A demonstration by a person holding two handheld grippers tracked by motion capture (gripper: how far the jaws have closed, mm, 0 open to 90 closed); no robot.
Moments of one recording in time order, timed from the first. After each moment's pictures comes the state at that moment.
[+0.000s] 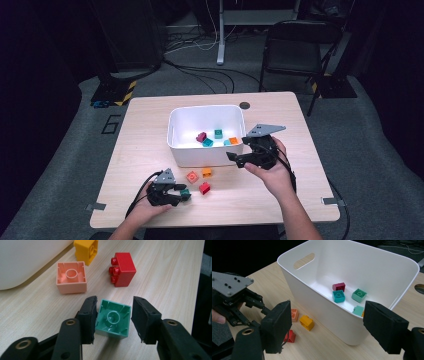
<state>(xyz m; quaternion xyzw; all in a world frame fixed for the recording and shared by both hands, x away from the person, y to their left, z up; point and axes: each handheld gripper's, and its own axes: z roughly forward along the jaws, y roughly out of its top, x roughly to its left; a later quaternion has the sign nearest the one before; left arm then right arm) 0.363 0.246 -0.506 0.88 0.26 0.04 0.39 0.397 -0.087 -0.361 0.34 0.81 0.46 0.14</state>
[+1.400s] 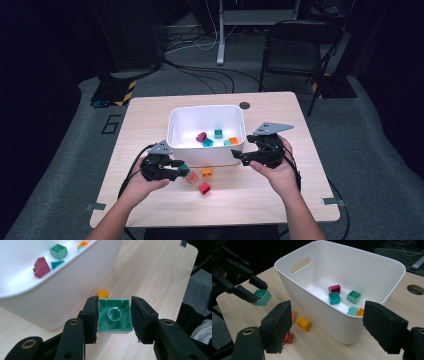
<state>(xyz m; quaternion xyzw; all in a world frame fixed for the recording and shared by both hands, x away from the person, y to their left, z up) 0.391 0.239 -0.393 0.86 0.30 0.06 0.40 0.397 -0.101 -0.356 0.35 0.80 0.47 0.14</state>
